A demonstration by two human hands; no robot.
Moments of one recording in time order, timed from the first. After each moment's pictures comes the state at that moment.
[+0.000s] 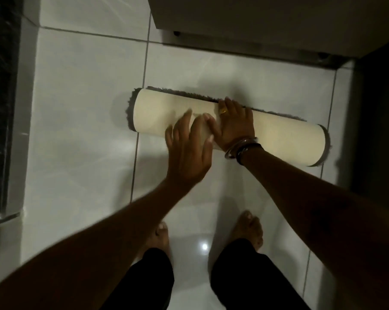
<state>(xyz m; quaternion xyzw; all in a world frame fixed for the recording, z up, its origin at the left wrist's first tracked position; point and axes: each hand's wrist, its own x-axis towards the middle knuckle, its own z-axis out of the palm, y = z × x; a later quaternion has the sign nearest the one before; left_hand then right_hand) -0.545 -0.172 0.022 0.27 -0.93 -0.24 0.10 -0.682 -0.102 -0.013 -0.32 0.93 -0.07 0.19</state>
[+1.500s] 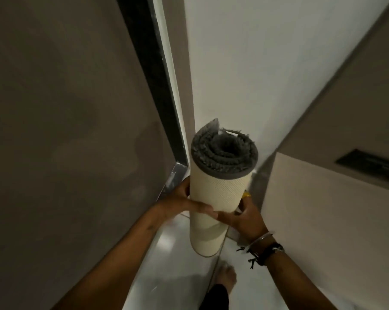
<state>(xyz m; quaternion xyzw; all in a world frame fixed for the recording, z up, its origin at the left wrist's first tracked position) -0.663 -0.628 0.458 0.30 -0.61 -0.73 -0.06 -0.798 -0.457 0.431 -0.23 0.69 -0.53 0.43</state>
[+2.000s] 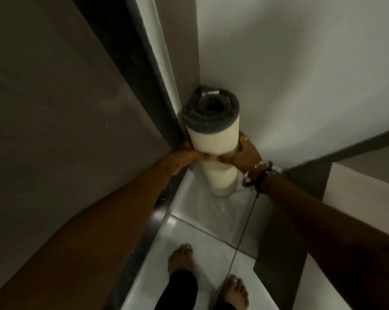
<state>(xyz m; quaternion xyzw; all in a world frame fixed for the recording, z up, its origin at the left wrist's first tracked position) -0.823 -0.830 0.279 0.42 -0.55 -0.72 -0.04 -0.961 -0.697 0.261 -0.29 0.75 -0.44 0.39</state>
